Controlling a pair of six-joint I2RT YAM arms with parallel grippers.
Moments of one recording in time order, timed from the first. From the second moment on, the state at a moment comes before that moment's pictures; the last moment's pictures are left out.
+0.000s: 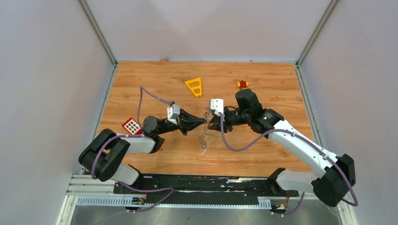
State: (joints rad) left arm -0.59 1.45 0.39 1.47 0.79 -0.35; right arm 0.69 1.21 1.02 -0.41 -0.67 -0.55
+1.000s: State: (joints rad) left arm -0.59 1.46 0.39 1.48 0.87 -0.35; right arm 0.68 1.19 1.01 -0.41 -0.71 -0.58
